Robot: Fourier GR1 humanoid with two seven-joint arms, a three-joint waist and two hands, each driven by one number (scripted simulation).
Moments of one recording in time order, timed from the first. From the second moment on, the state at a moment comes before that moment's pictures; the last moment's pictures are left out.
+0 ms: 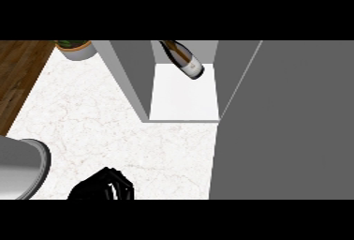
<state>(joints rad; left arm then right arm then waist) 0.07 0.56 -0.81 -1.84 0.61 0.68 -0.64 0.26 -0.27 -0.21 -2.33 -0.50 0.68 0.28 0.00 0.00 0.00</state>
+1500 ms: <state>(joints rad) 0.44 0.94 -0.31 -1.87 0.90 0.20 -0.77 0.12 -0.07 0.62 -2.40 -0.12 0.61 0.48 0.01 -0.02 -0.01</state>
